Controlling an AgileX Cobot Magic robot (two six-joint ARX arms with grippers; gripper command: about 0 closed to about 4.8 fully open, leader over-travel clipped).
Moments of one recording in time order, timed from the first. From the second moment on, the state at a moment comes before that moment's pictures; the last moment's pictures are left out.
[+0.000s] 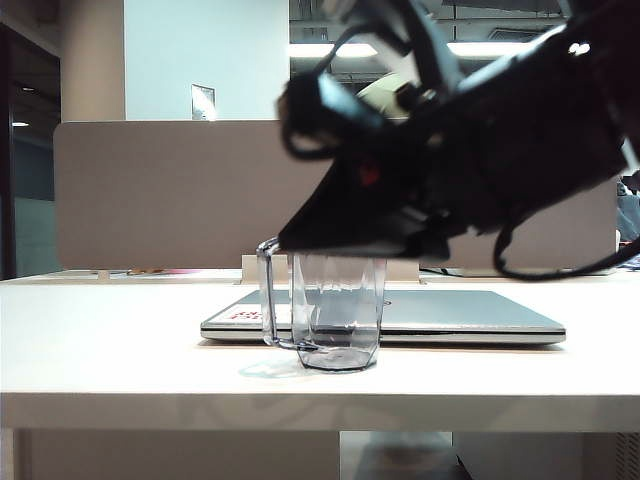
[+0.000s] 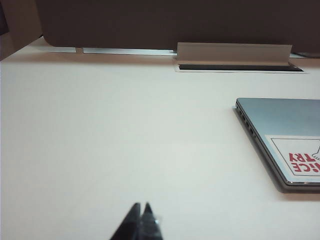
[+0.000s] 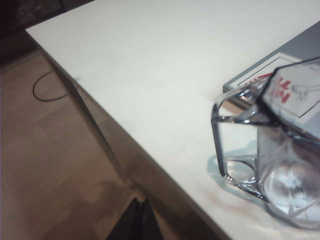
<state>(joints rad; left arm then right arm) -0.06 0.00 0.00 -0.07 0.03 -0.02 0.99 1.34 0.34 0.70 0.09 0.18</state>
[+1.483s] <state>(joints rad) -0.06 0.00 0.00 -0.07 0.03 -0.02 0.98 1.71 0.55 0.80 0.29 0.18</state>
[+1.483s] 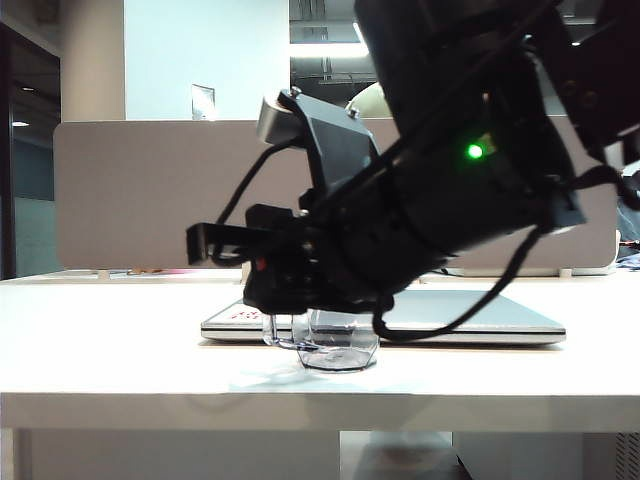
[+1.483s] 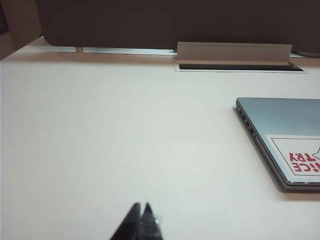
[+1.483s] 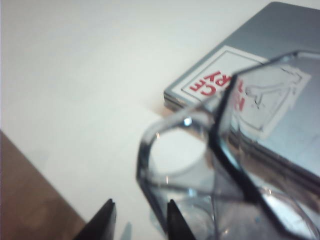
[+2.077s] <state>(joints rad) -0.06 0.00 0.00 -0.07 0.03 -0.02 0.94 1.73 0.56 0.83 0.31 0.18</state>
